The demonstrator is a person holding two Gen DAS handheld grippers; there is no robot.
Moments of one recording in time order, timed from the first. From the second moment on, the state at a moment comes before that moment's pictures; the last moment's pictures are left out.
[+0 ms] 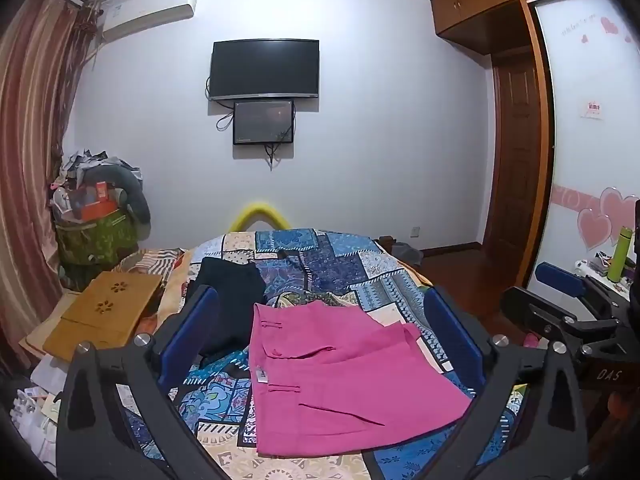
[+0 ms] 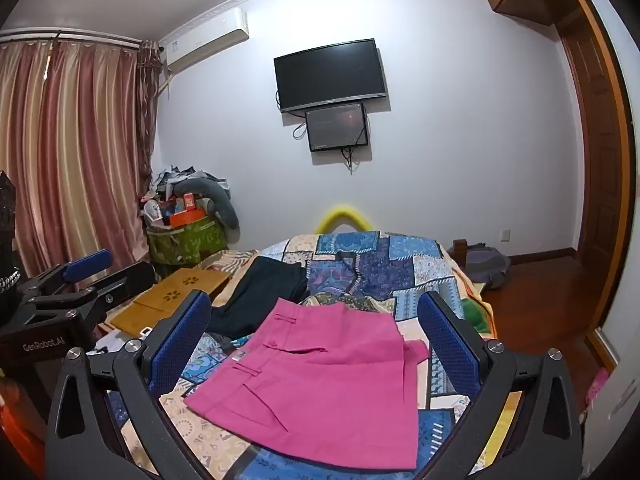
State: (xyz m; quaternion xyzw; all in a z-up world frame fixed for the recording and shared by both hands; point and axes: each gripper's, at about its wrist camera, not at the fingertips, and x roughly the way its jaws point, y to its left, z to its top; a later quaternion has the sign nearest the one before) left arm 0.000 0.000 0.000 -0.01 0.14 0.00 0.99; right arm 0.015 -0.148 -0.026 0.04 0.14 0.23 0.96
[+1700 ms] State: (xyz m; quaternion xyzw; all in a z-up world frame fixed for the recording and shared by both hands) left arm 0.004 0.000 -0.002 -0.01 0.14 0.00 0.99; right arm 0.030 -0.156 -0.036 0.03 0.14 0.23 0.96
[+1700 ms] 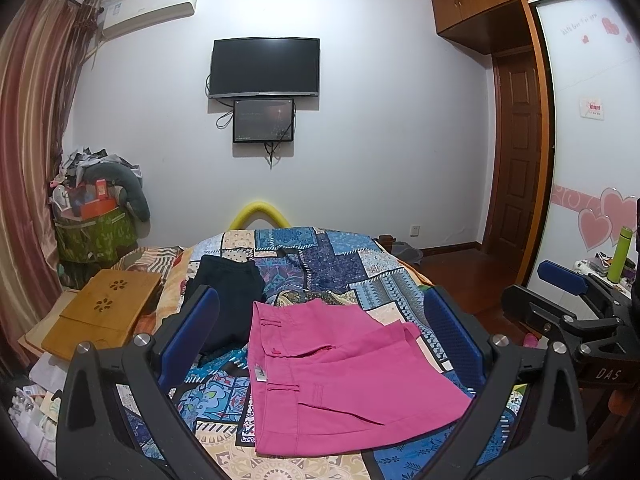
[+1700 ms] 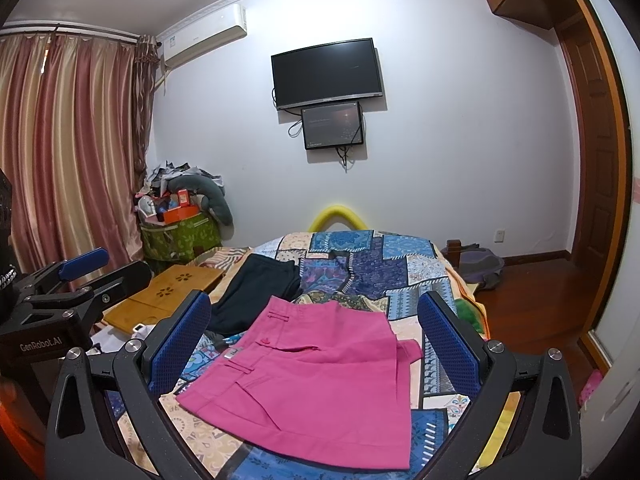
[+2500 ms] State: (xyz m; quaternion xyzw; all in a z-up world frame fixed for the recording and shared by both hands) left arm 0.002 -0.003 -0.004 0.00 0.14 0.00 0.99; right arm 0.029 -0.157 -0.033 0.03 0.14 0.22 0.96
